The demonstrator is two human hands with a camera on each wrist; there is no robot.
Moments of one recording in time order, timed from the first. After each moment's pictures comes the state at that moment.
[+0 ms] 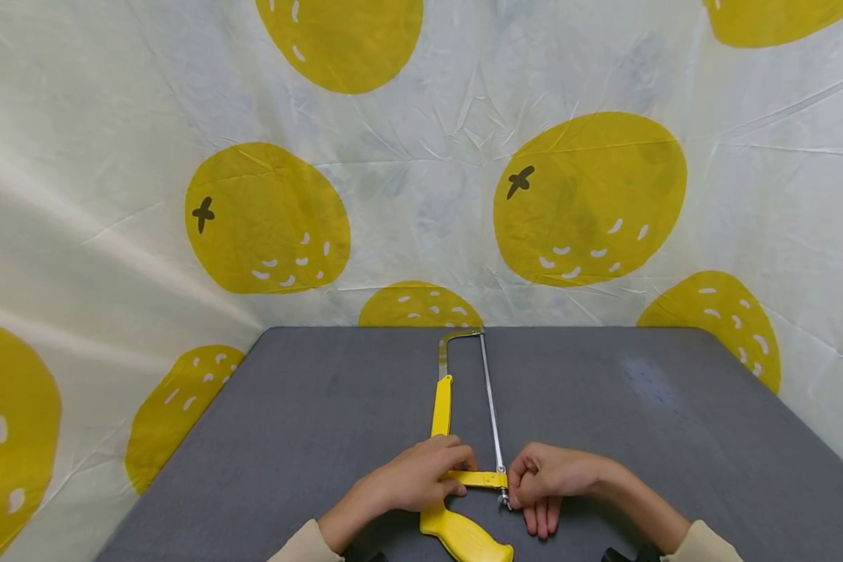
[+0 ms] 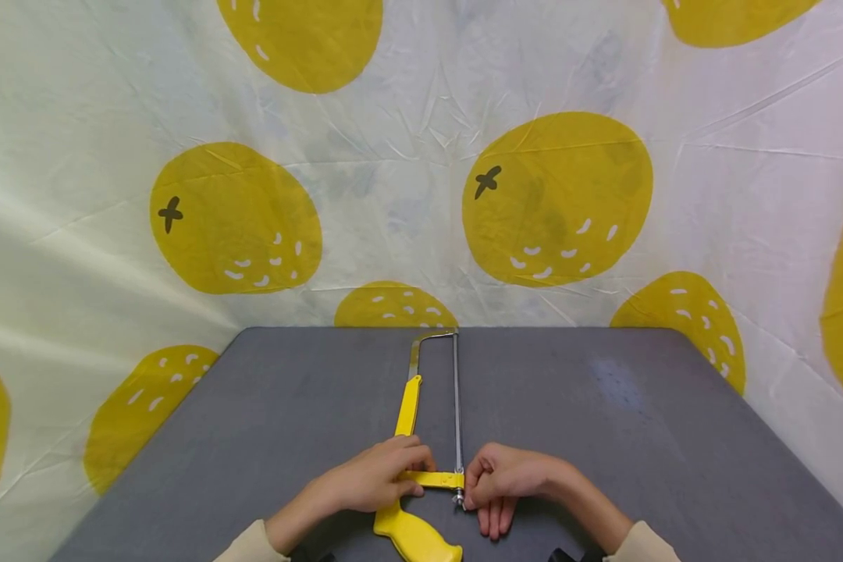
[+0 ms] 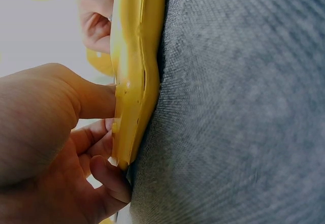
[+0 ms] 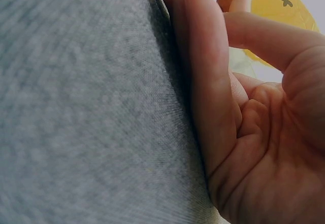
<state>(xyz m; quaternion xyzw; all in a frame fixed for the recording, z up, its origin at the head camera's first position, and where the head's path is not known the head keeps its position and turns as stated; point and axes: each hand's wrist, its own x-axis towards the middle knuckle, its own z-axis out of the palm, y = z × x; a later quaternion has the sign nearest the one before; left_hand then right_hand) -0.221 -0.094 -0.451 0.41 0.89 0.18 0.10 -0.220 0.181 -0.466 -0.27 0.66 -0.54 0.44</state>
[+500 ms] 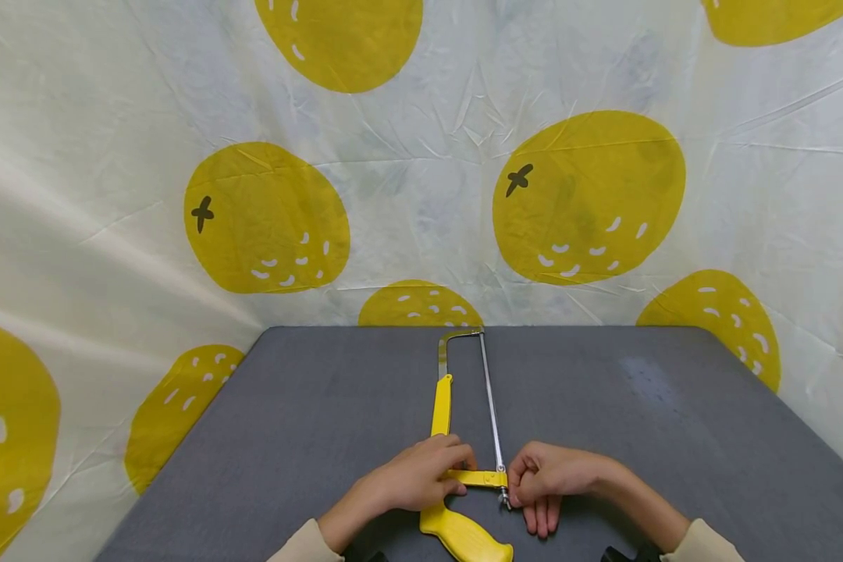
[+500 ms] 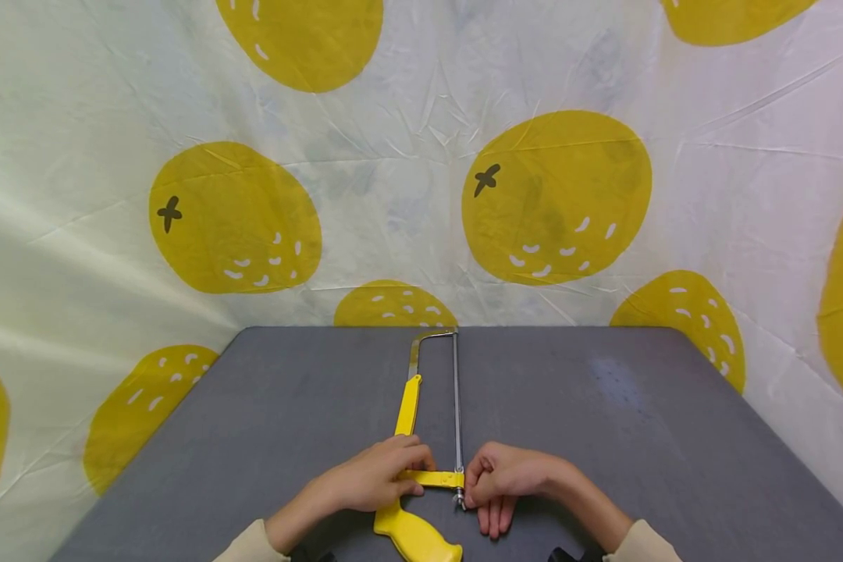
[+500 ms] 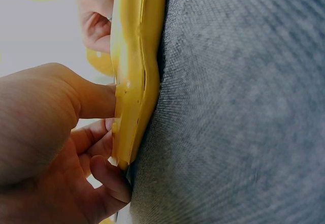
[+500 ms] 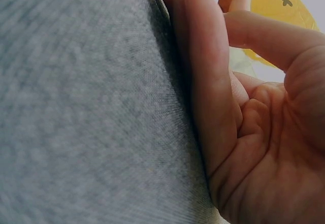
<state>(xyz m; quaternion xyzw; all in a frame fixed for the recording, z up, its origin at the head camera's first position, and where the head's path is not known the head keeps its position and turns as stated) -0.219 -0.094 -0.452 0.41 0.89 0.18 0.09 -0.218 0.181 -0.466 -0.28 0.66 -0.54 0.43</state>
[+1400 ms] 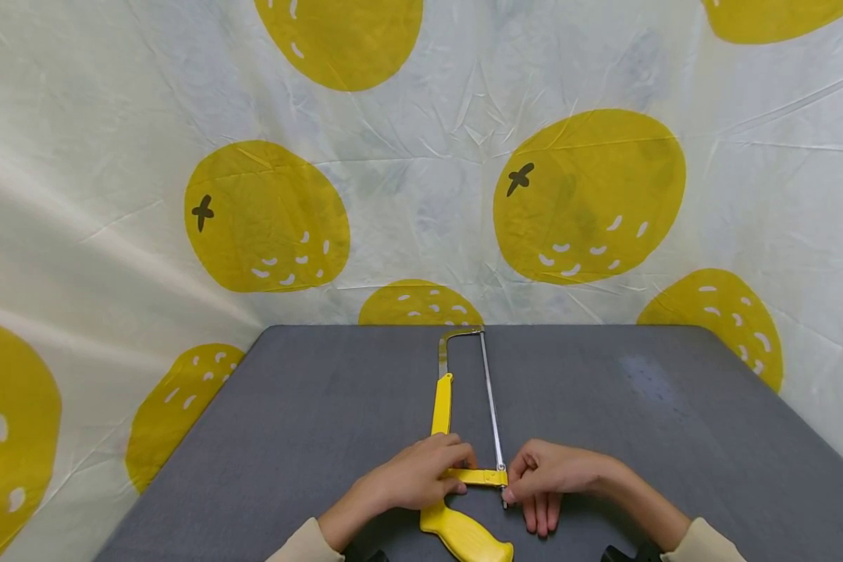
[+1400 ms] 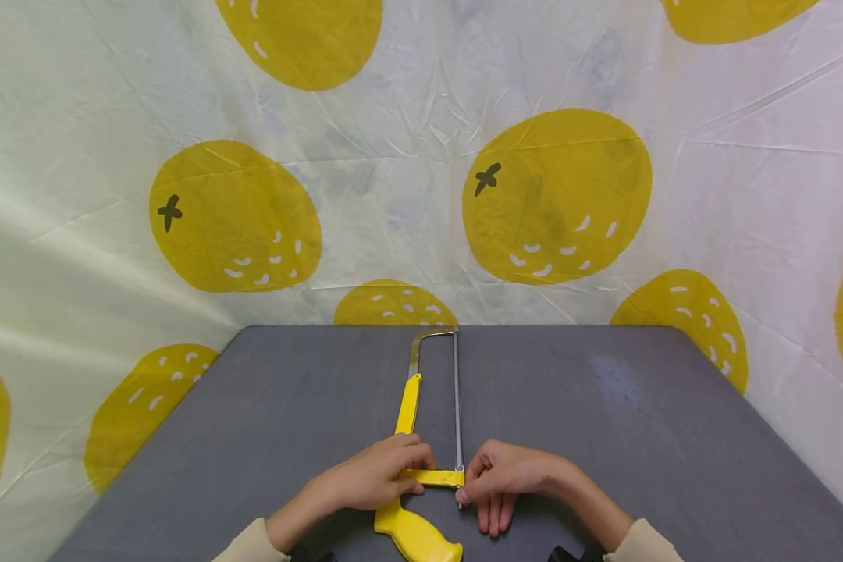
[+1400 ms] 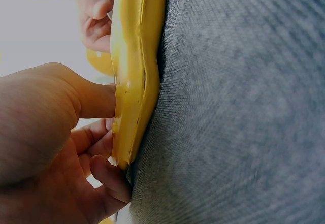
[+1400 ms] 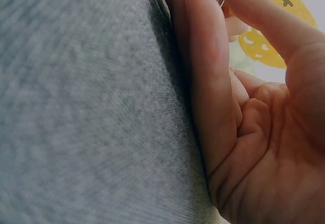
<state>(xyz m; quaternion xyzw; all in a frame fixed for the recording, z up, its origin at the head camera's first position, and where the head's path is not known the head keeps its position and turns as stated) -0.220 -0.094 -0.452 0.41 0.89 0.17 0.09 -0.219 0.179 -0.461 -0.26 0.67 -0.53 0.44</state>
